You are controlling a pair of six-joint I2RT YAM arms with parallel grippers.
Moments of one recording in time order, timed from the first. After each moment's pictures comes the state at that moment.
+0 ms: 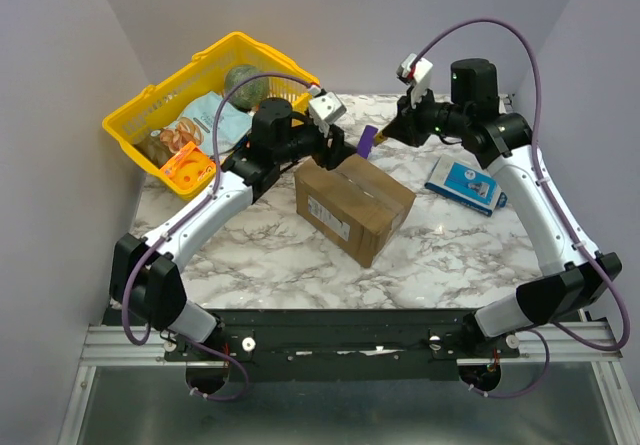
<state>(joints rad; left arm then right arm) -0.56 1.50 1.30 0.04 0.54 0.08 0.36 1.48 1.69 -0.71 -0.51 -0.31</state>
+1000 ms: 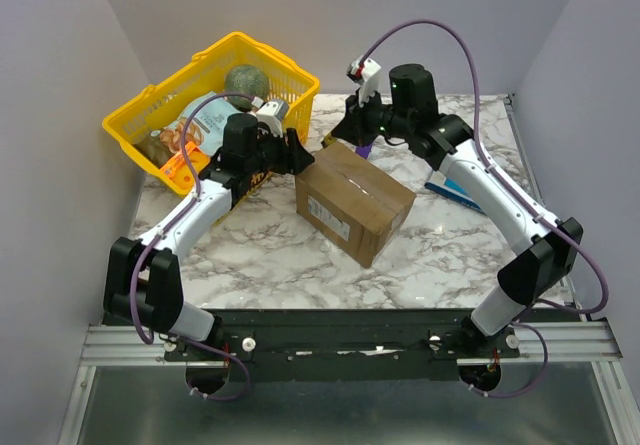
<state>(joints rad) -0.33 1.45 1.08 -0.02 0.42 -0.30 0.56 1.64 1.71 -0.46 -0.37 -0.05</state>
